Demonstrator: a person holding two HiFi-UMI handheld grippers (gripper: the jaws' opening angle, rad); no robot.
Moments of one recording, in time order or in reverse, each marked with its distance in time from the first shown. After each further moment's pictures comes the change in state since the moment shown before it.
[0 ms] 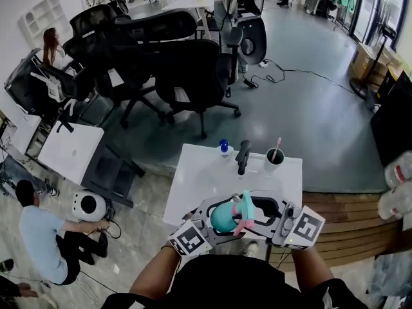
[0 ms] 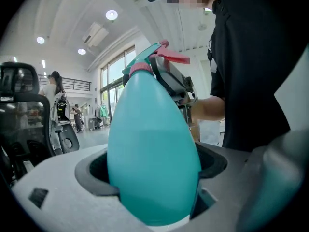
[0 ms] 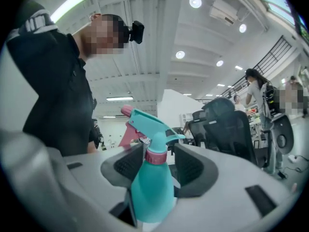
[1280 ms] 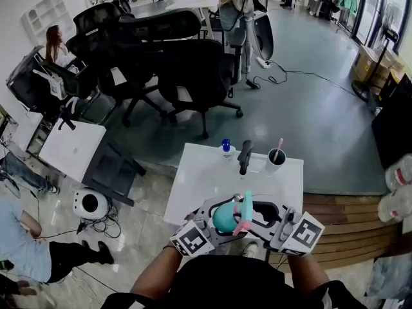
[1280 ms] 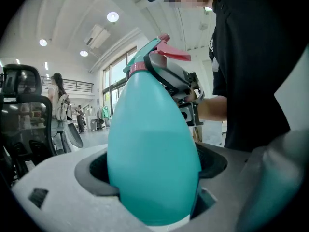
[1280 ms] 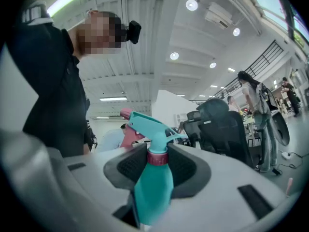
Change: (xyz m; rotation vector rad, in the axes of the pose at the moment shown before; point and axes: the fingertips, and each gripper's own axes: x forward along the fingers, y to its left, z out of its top) left arm 0.001 -0.001 0.004 0.007 -0.004 0.019; right arm 0.001 0.001 0.005 -0.020 -0.027 -0.077
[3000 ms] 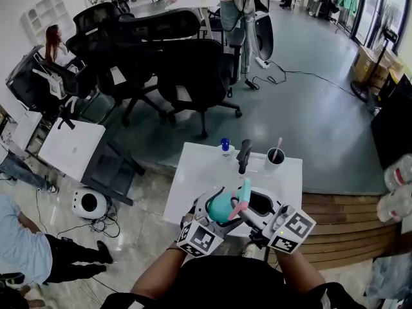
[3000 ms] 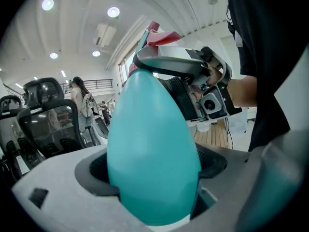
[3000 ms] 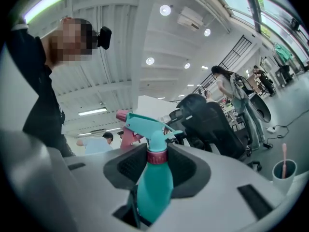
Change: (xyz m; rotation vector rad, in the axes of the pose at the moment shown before) left arm -0.004 0.039 -0.034 -0.007 0.185 0.301; right arm 0.007 -0.035 -0.017 0.242 -0.046 -0.203
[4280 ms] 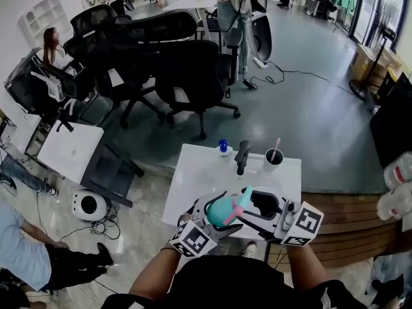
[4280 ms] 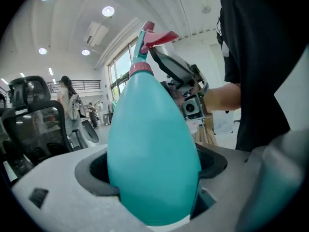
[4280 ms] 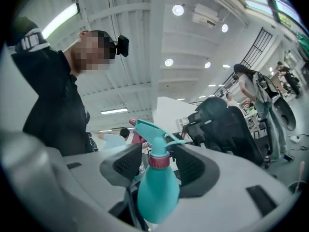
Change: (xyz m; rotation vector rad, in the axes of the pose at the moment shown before) left arm -0.004 -0.014 0.009 0.027 -0.032 -0.141; right arm -0.016 0.014 0.015 -0.099 -0.020 0.241
